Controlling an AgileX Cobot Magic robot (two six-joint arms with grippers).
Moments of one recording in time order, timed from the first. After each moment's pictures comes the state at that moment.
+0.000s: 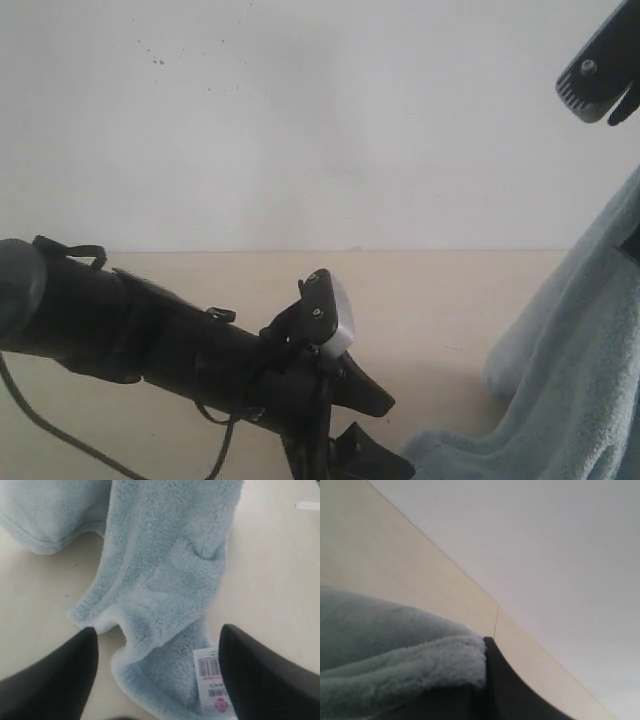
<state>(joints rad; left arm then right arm) -0.59 1.95 -1.06 -1.54 0.74 2.13 0.78 1.10 -1.02 -1.08 1.10 0.37</state>
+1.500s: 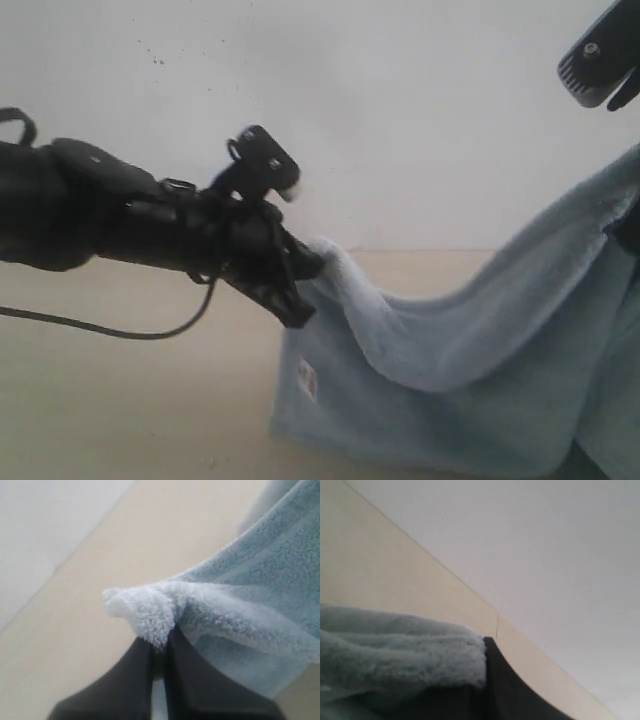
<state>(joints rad) -0.53 1.74 -1.17 -1.15 0.28 1.56 0.78 1.10 -1.02 -1.11 1.08 0.44</state>
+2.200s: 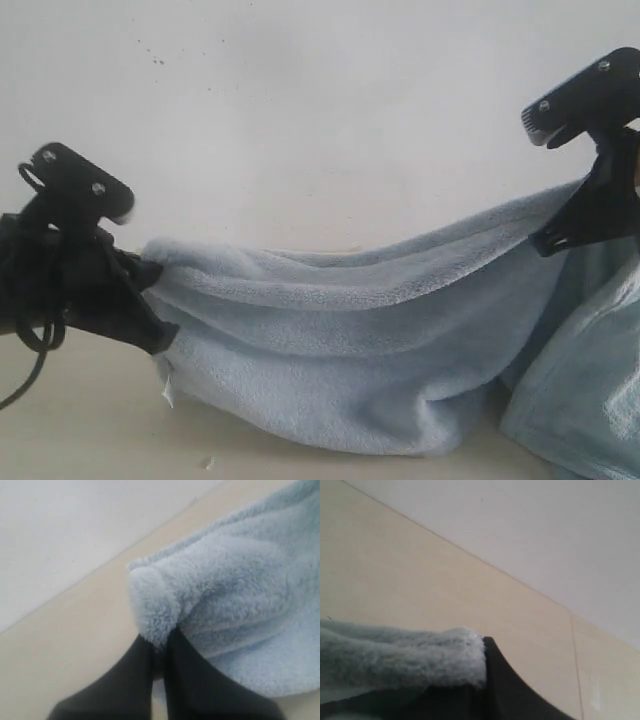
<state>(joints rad) -0.48 1.38 -0.74 -1.12 -0.16 1.42 0.40 1.40 -1.02 -1.03 0.57 0.61</state>
